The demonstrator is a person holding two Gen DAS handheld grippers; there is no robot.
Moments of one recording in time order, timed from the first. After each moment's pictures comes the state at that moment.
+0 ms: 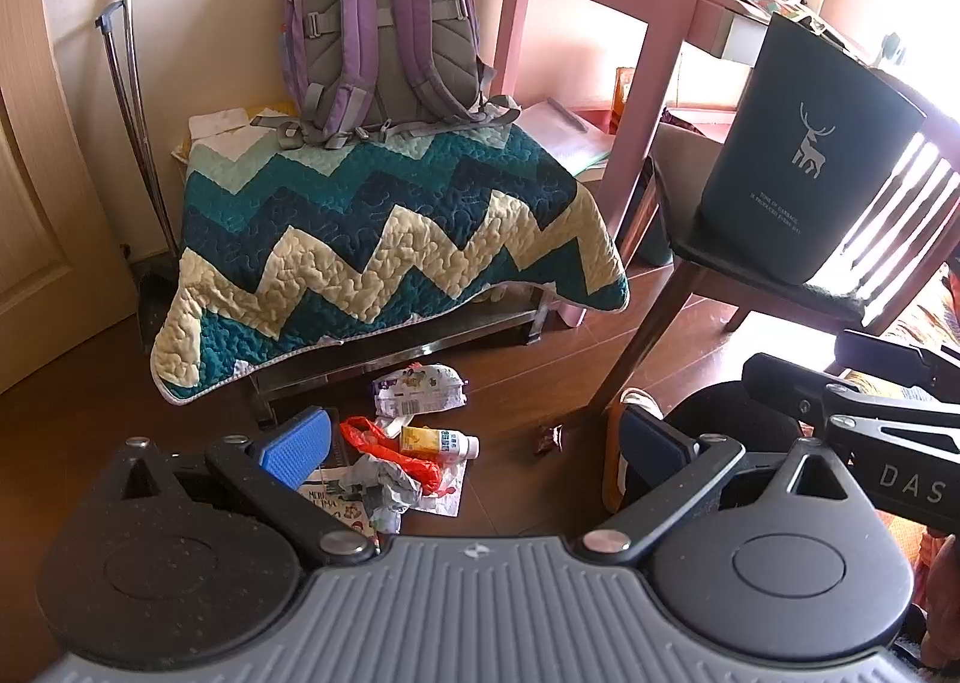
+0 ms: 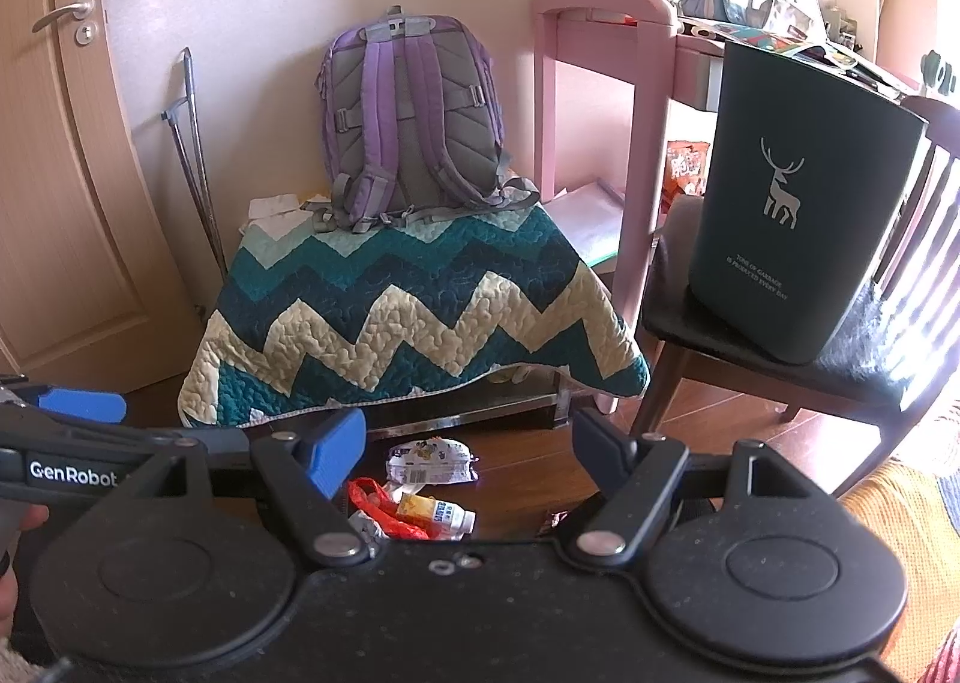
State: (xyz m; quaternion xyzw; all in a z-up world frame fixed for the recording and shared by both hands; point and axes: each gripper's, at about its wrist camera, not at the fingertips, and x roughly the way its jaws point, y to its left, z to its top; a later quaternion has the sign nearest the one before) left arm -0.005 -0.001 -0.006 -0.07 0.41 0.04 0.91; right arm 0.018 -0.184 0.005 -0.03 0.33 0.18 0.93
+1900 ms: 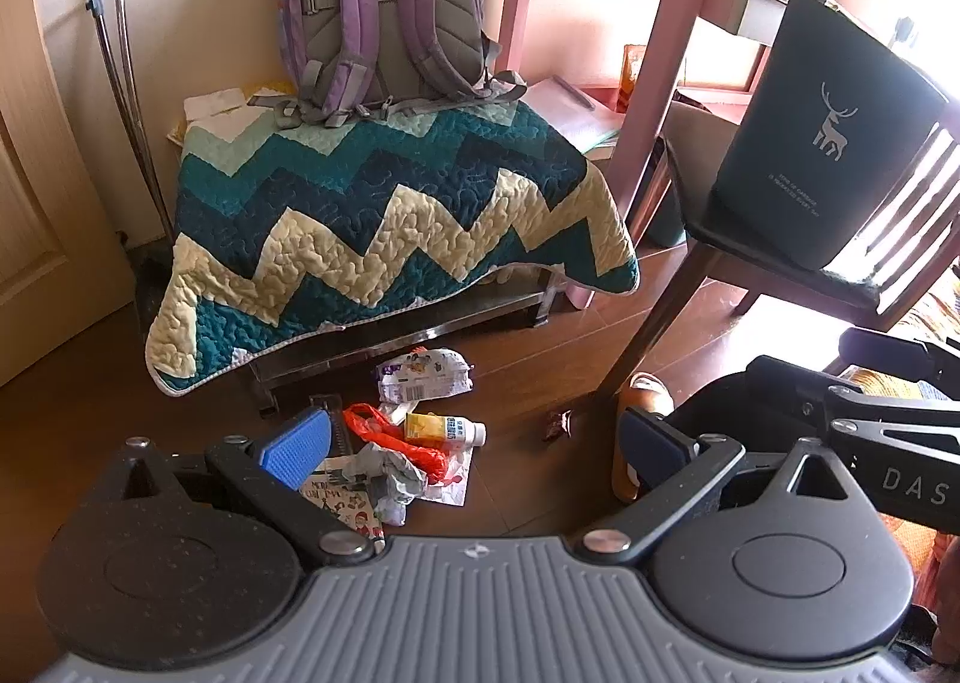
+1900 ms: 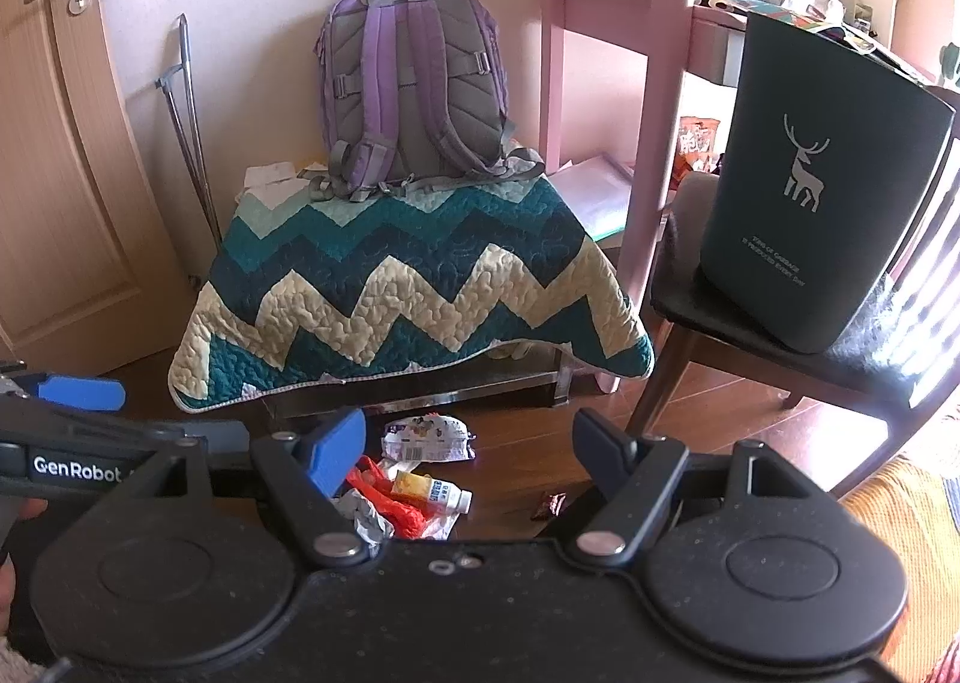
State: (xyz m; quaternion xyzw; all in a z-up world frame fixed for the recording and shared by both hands) left arm 0.011 0.001 -0.021 -0.07 0.43 0.04 0.90; right arm 0.040 -0.174 -0.006 -0.05 0.36 0.19 0.91
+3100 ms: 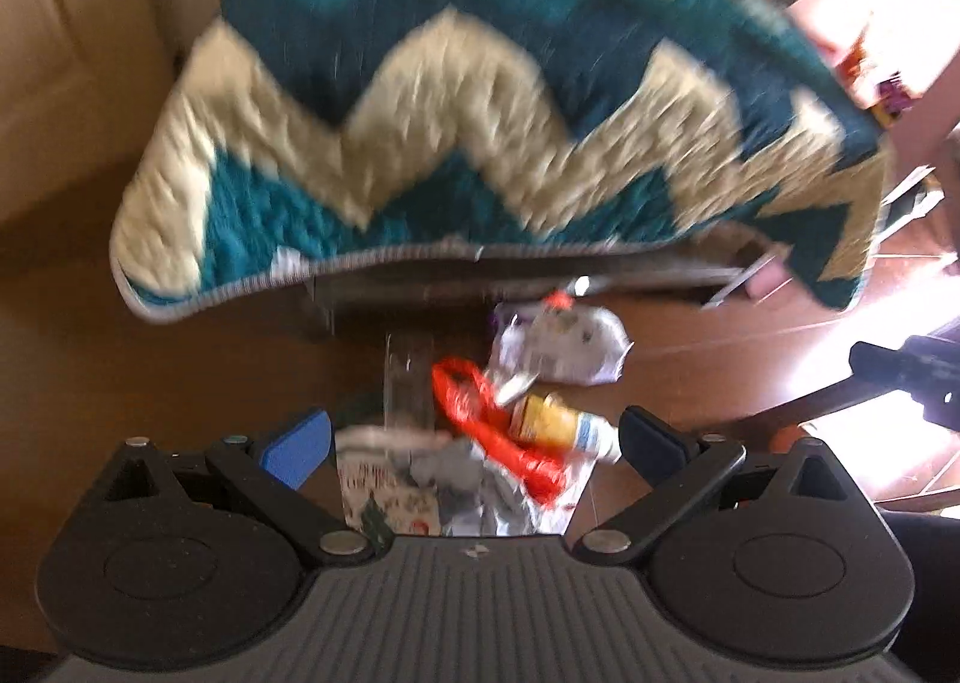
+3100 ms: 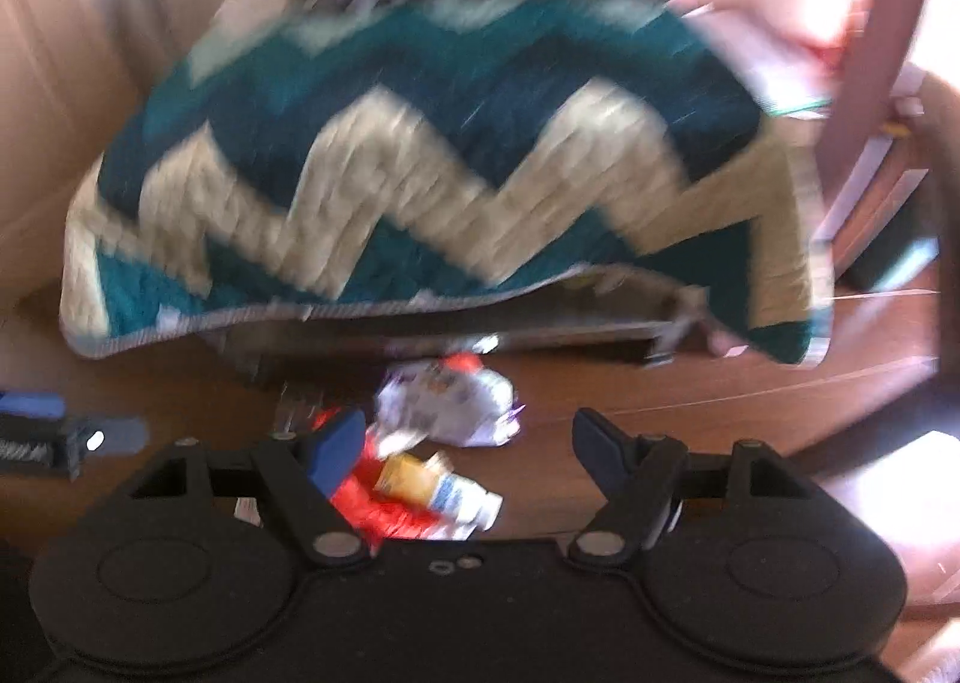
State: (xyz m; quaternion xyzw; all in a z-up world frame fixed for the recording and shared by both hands) left arm 0.172 0.150 -0.235 -0.17 0.53 0.16 0.82; right arm 0.282 -0.066 -0.235 -0.13 0.50 0.27 0.81
